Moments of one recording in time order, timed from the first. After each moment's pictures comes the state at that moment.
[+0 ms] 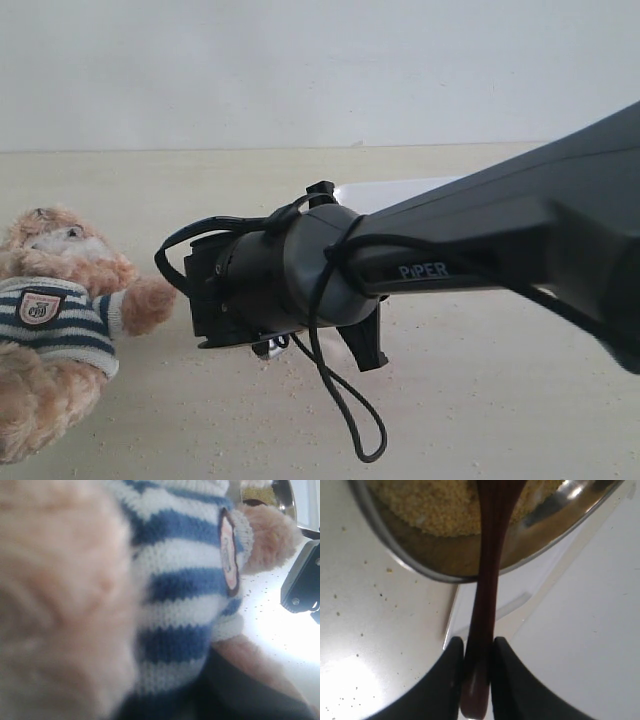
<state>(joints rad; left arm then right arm) 0.44 1.20 -0.37 -1.07 0.90 0.99 1.06 2.14 -1.41 -1.01 1.22 -0.13</state>
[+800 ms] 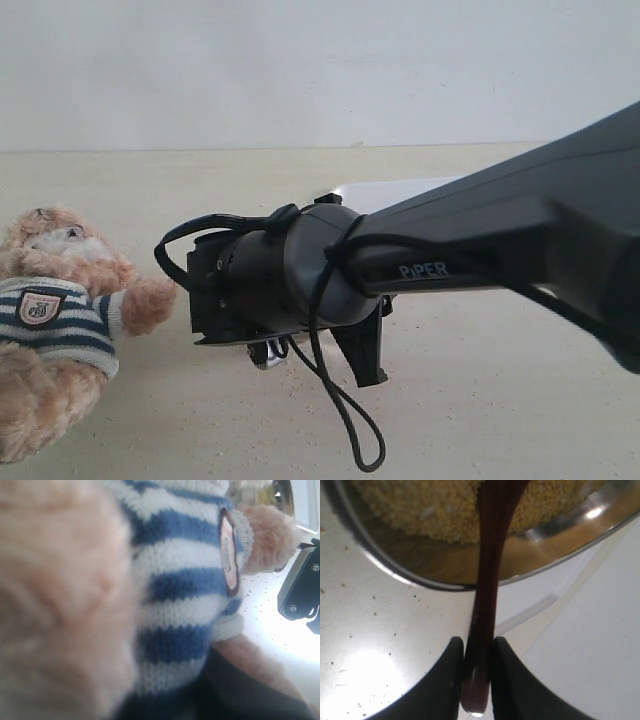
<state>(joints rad) 0.44 1.20 -0.37 -1.07 0.90 0.99 1.06 2.14 -1.41 -0.92 1.22 -0.13</state>
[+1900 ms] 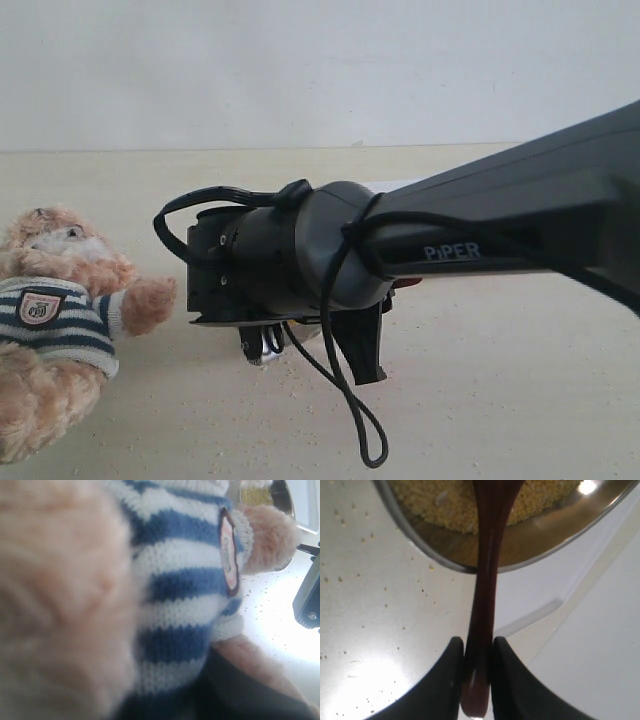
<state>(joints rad) 0.44 1.20 -0.37 -1.07 0.90 0.99 1.06 2.09 -1.41 -0.87 1.22 -0.18</state>
